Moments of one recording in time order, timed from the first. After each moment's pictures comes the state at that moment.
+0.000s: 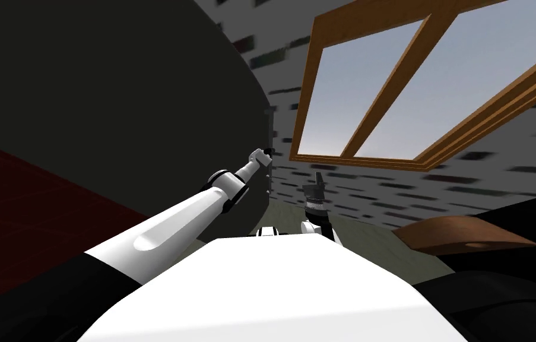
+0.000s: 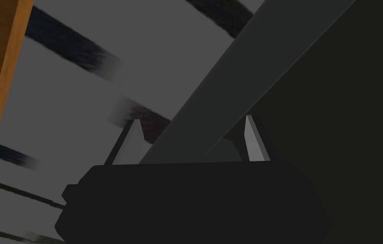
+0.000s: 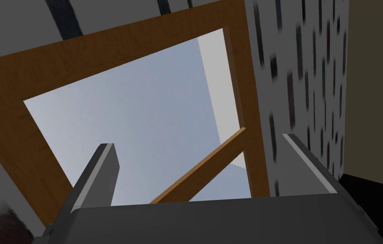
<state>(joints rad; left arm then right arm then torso) -1.41 0.09 -0.36 -0.65 -0.02 0.47 -0.23 0.48 0.04 0.07 -2.20 0.03 -0.58 -0.08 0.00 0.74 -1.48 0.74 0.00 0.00</state>
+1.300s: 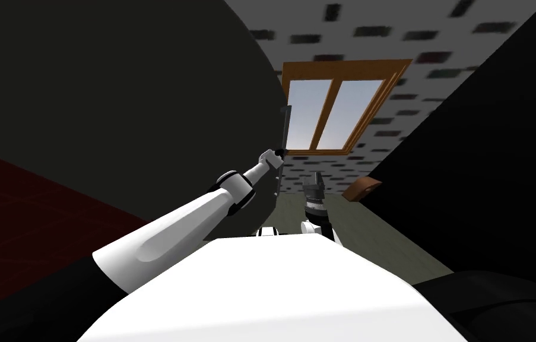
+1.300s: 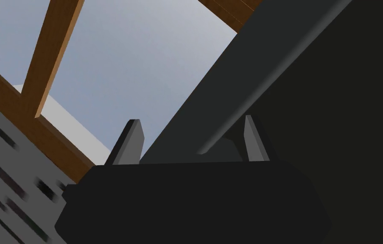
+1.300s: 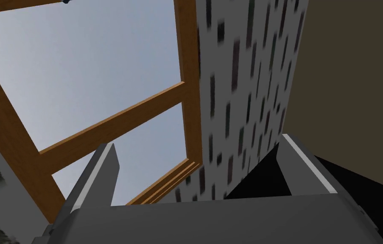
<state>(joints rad) -1.45 -0.03 -0.45 -0.69 0.10 0.46 -0.27 0.48 0.04 0.07 -2.20 0.03 -0.58 -0.08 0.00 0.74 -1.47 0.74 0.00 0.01</state>
